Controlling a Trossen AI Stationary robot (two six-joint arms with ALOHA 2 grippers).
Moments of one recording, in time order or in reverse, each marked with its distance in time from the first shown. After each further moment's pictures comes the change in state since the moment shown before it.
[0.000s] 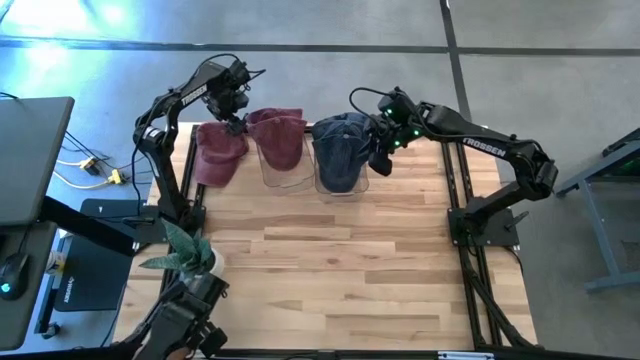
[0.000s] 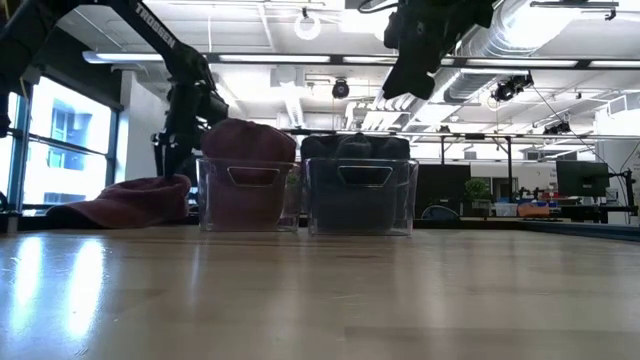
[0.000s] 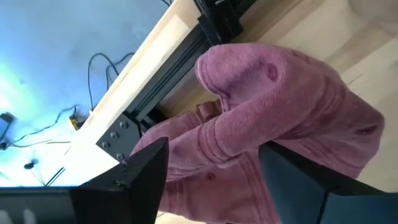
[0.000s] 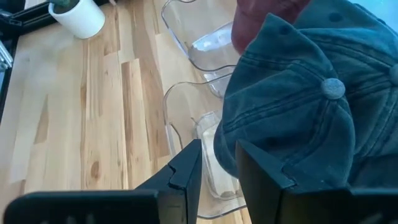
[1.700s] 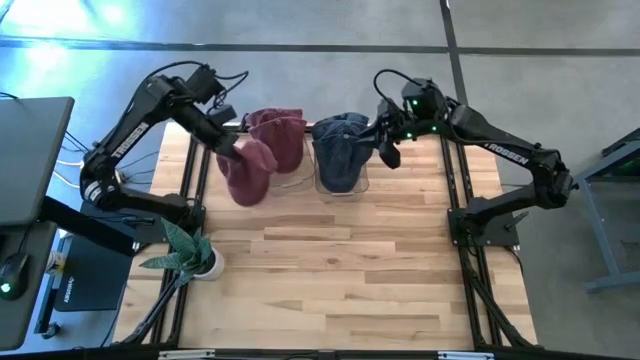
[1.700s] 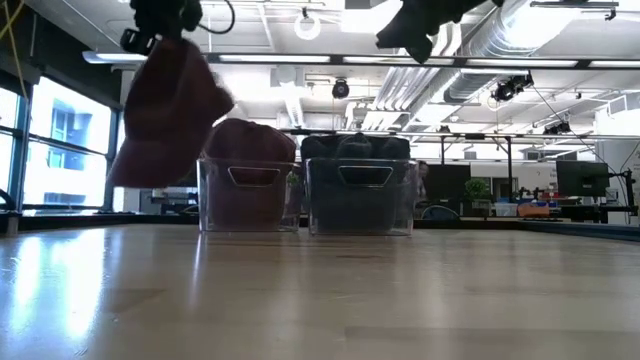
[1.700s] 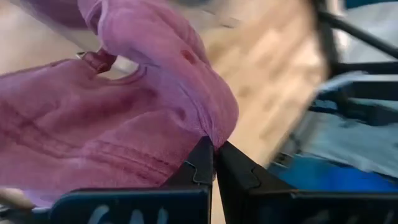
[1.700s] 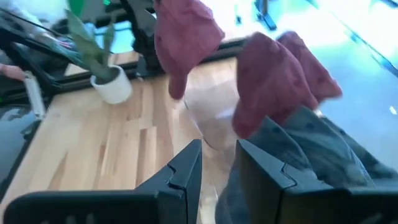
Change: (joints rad) left arm -0.271 -0.604 0.002 -0.303 0.820 -0.524; right arm 0.001 -0.137 0.000 0.198 -0.047 0.023
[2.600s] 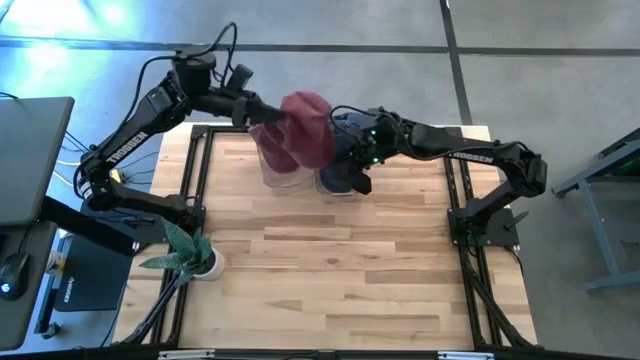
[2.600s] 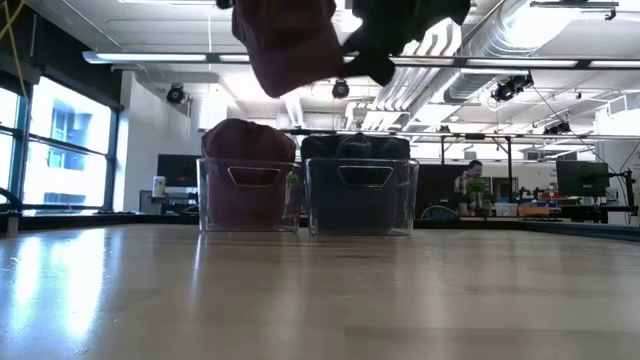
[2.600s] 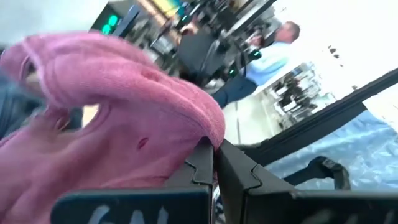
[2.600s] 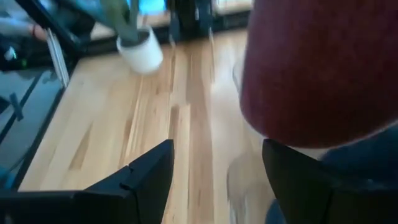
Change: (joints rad) left arm -0.220 -0.032 0.000 1.016 0.139 -0.489; right arm 0.210 0.200 -0.001 0.101 0.040 0.047
